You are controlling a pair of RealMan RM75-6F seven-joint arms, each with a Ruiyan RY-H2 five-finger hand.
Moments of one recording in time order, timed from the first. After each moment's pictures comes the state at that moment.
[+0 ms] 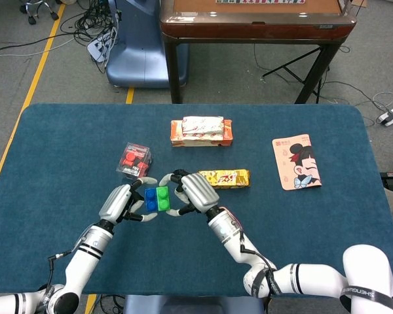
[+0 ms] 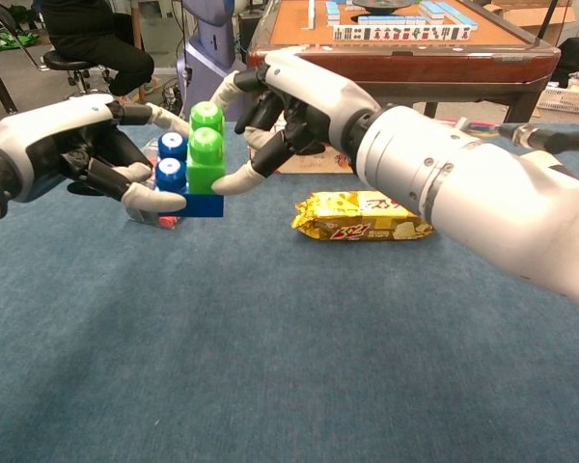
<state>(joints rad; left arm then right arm) -0.58 -1.47 -0.23 -1.80 1.13 1.09 -0.07 0.85 -1.77 0.33 -1.59 -1.13 1.03 -0.07</state>
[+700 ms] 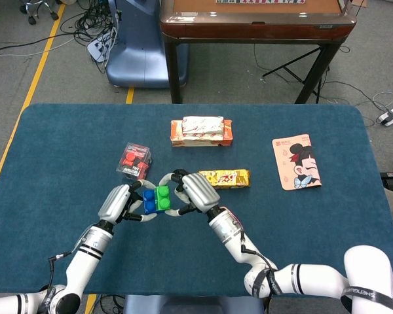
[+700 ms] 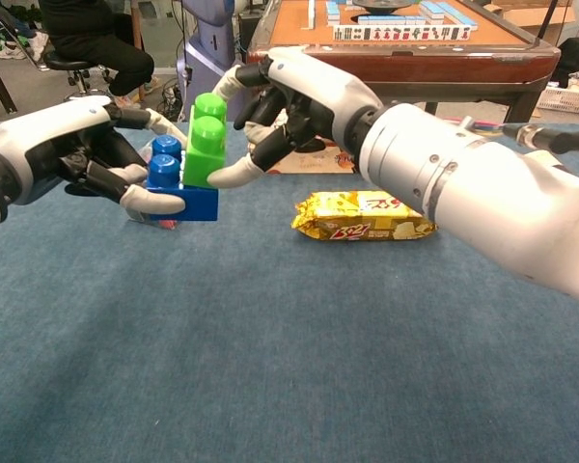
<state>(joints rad) -0.57 -1.49 -0.22 -1.78 1.15 1.11 -0.06 0.84 -1.77 0.34 -1.59 -1.15 1.03 -0.02</state>
